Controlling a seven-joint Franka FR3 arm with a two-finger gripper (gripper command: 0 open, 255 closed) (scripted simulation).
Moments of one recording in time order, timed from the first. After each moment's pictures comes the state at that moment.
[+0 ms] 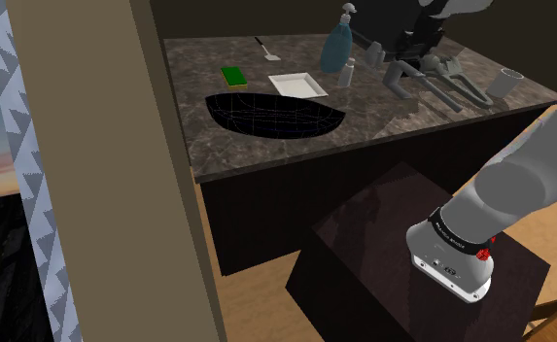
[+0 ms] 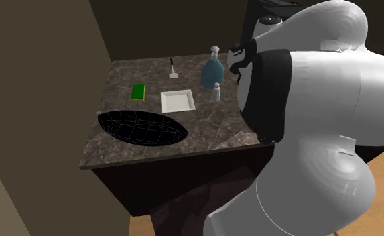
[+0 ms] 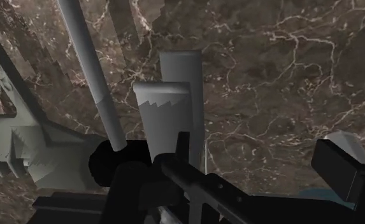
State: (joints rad) arm -0.17 -0.03 -0.48 -2.15 -0.15 2.39 -0.08
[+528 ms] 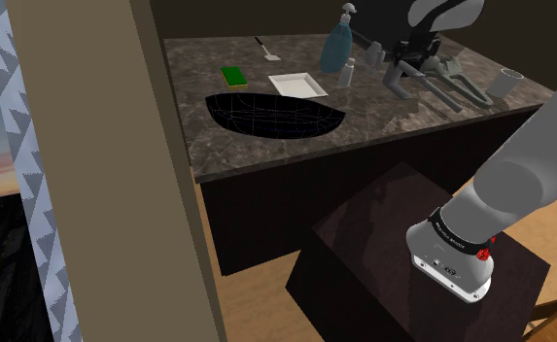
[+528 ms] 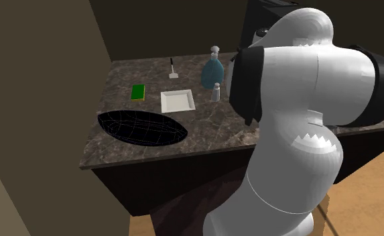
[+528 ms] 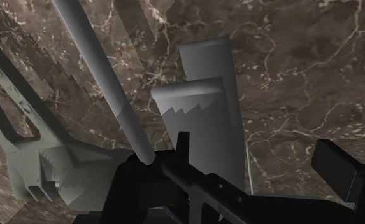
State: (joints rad) arm -0.20 0.12 -0.50 -2.11 -0.17 2.51 0.08
